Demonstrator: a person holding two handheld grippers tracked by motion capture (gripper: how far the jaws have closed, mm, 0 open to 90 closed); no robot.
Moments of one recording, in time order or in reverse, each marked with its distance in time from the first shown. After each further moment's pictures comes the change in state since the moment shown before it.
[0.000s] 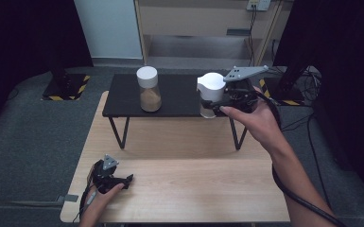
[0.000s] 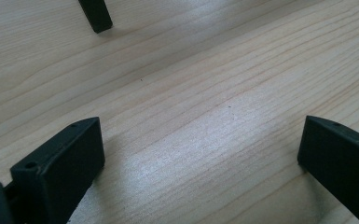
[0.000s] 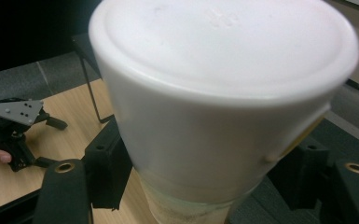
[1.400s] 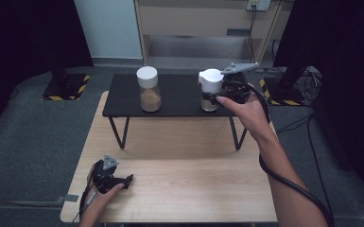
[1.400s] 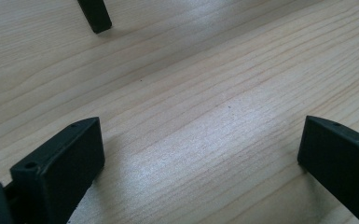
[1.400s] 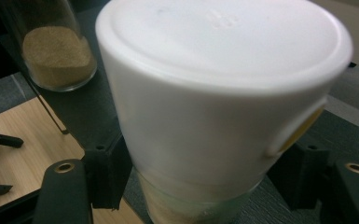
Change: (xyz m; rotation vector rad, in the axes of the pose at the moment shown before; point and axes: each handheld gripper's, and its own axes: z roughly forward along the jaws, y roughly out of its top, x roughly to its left) left arm 0.001 0.000 0.000 -0.001 -0.002 0.003; right arm -0.036 -0.018 0.049 0.011 -0.060 0.107
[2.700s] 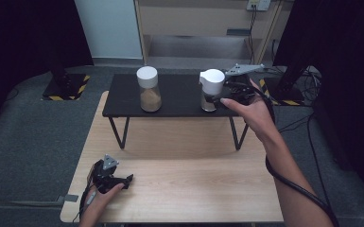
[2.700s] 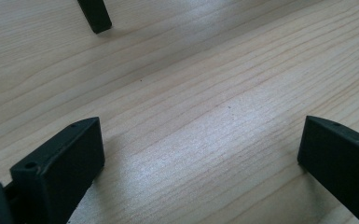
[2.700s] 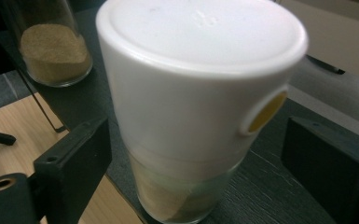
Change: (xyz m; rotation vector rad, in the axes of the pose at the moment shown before) left arm 0.000 0.000 0.000 0.000 -0.001 -0.001; right arm 0.000 -0.008 -0.012 -0.021 -0.024 -0.026
